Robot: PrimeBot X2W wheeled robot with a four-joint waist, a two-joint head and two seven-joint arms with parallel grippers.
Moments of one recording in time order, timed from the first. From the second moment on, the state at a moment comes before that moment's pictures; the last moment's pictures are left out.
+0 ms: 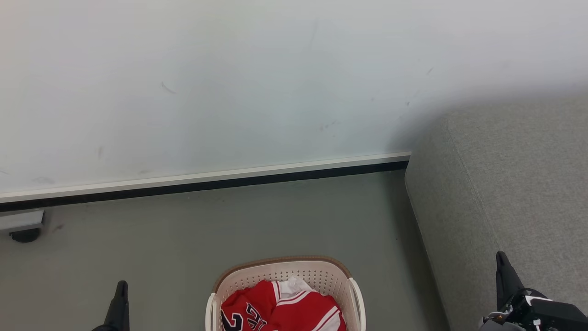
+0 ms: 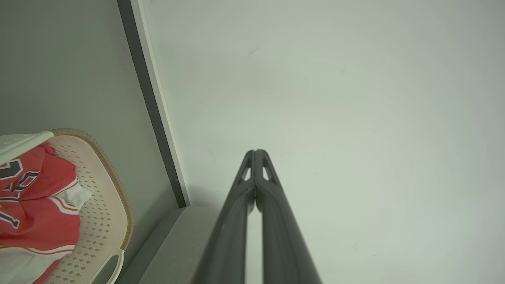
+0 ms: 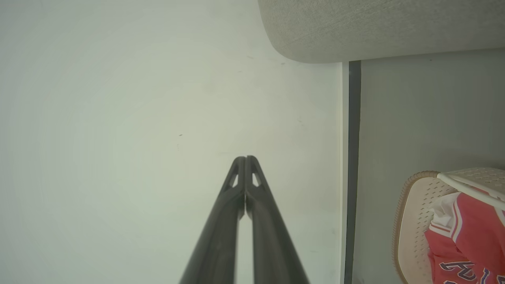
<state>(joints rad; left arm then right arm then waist) -0.14 0.05 0.11 0.28 -1.60 -0.13 0.11 -0.13 -0.05 -0.13 0.27 1.61 0.13 0.12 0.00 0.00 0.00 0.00</state>
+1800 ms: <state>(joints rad) -0.04 0.04 0.01 0.12 -0.81 -0.12 -0.07 -0.08 -0.09 0.16 0.22 0.86 0.12 -0.07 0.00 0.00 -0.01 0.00</state>
